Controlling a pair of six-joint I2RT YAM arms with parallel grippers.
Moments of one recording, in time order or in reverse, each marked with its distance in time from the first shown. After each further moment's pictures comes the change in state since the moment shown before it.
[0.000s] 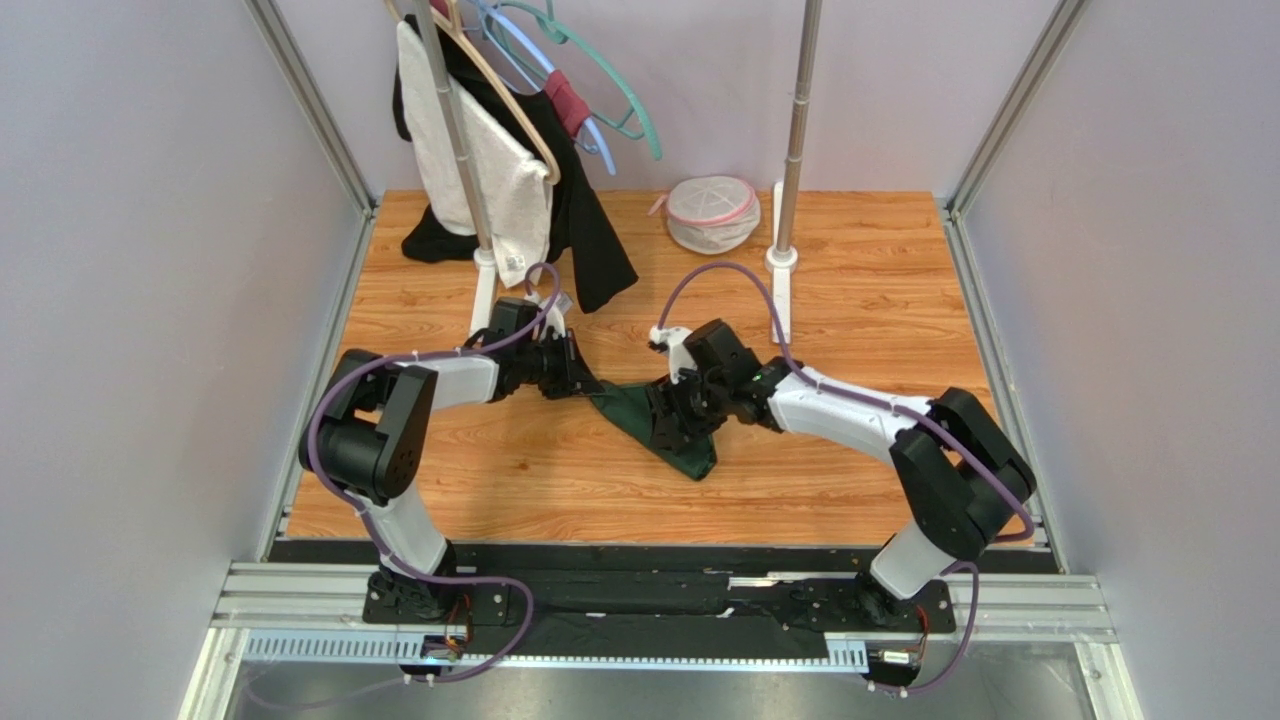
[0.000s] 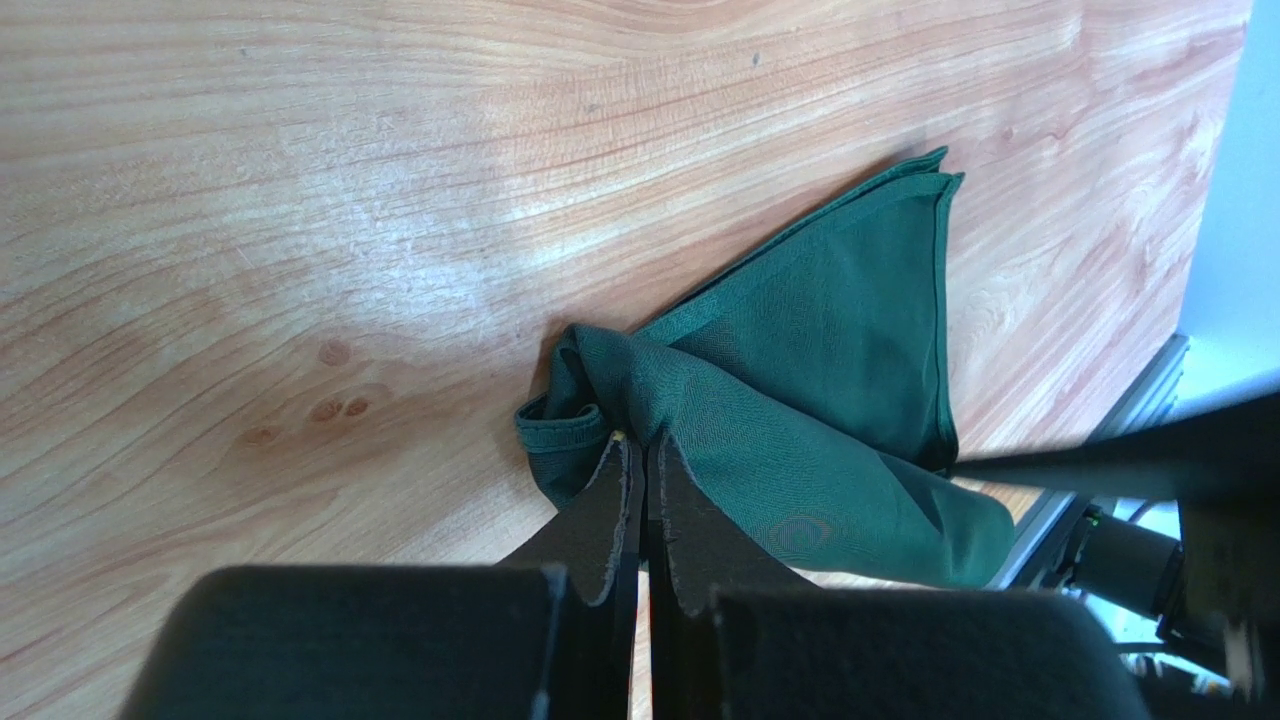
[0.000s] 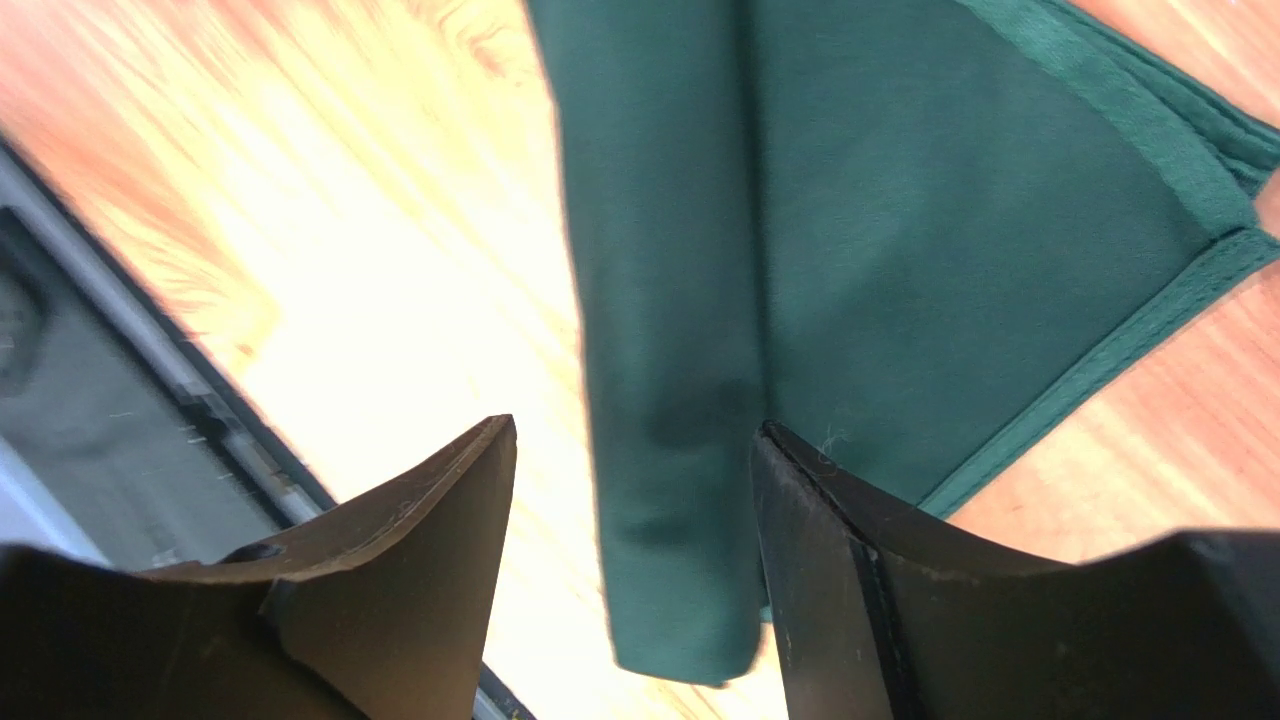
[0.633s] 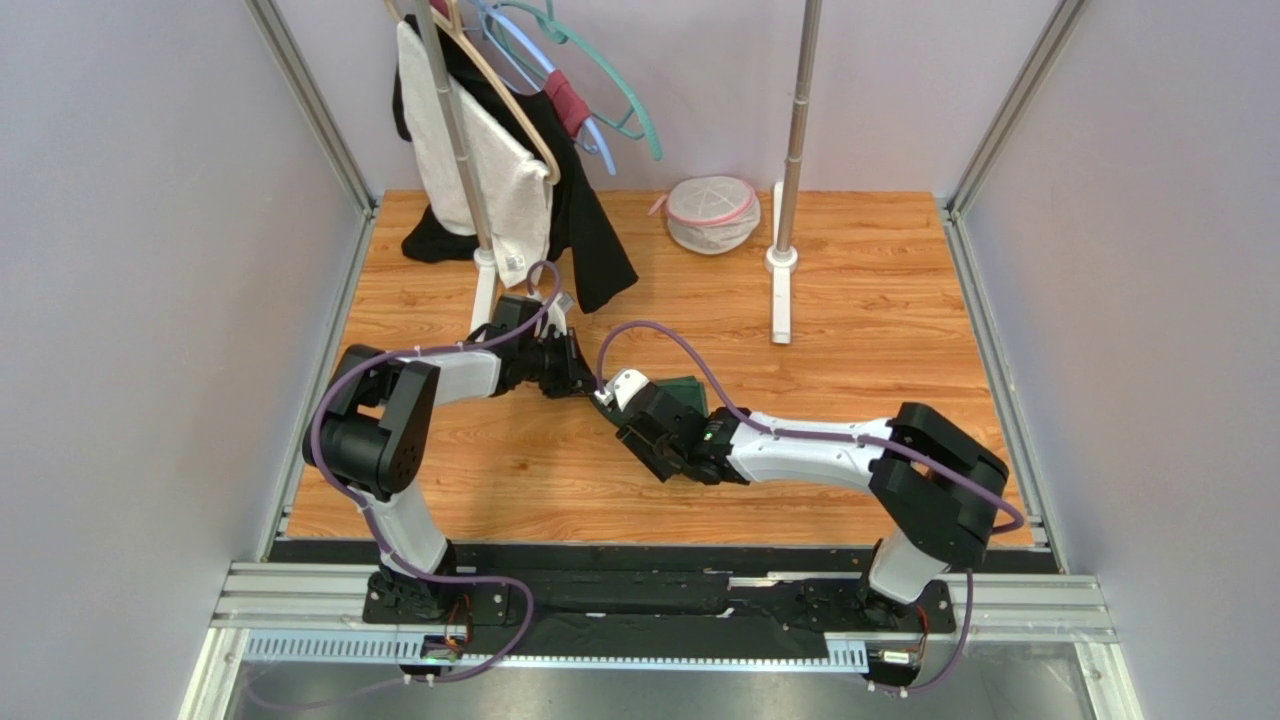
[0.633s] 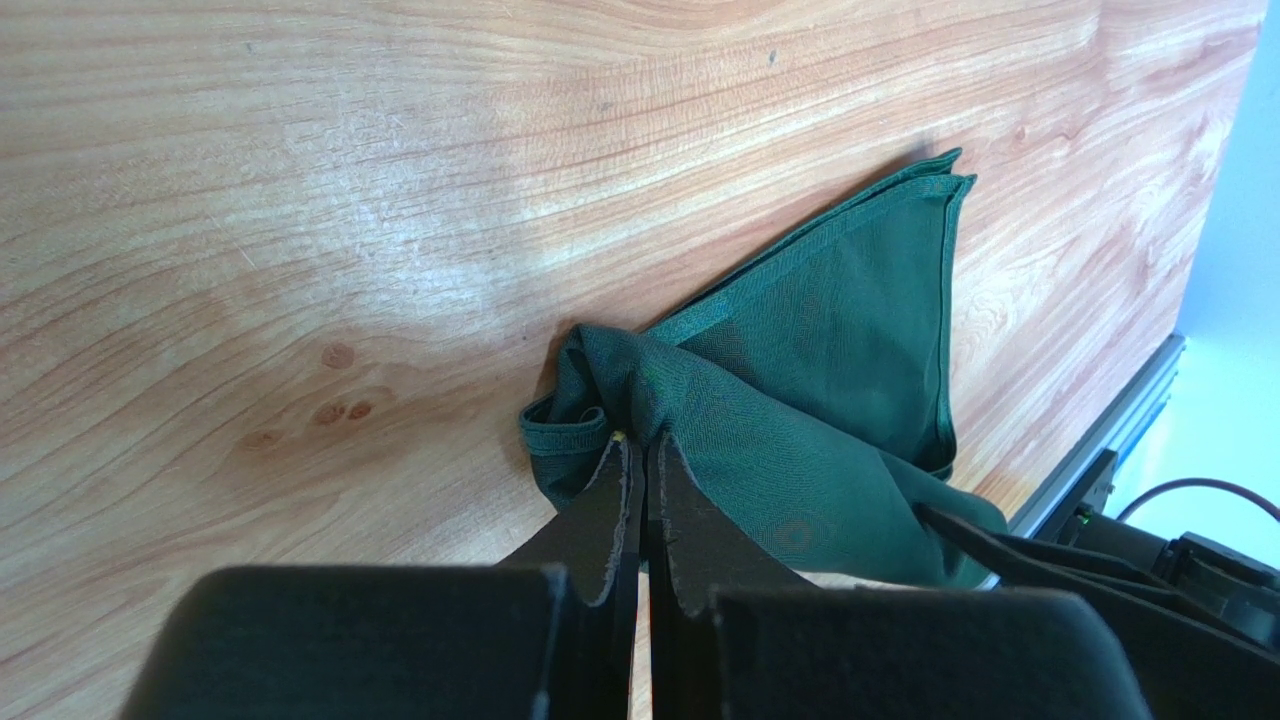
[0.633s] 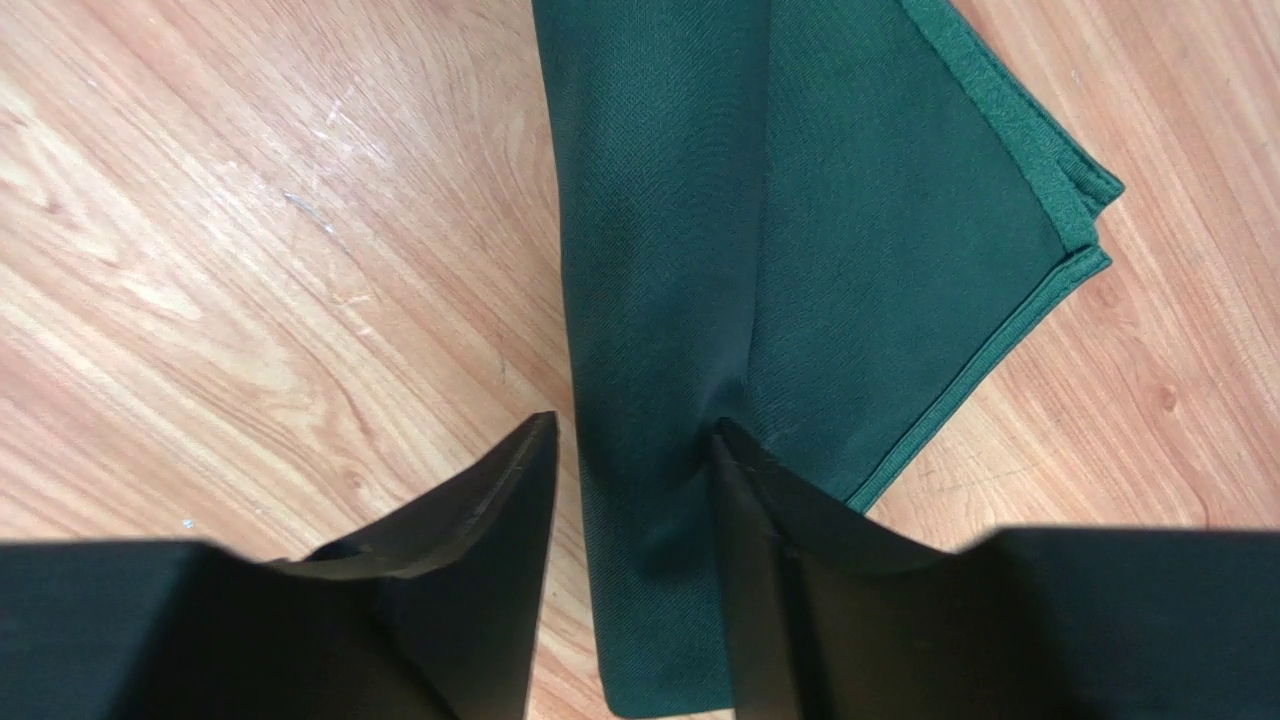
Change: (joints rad) left arm 0.000 0.024 0.042 -0.064 0.001 -0.004; right arm 0.357 0.020 -0.008 0.009 0.626 -0.122
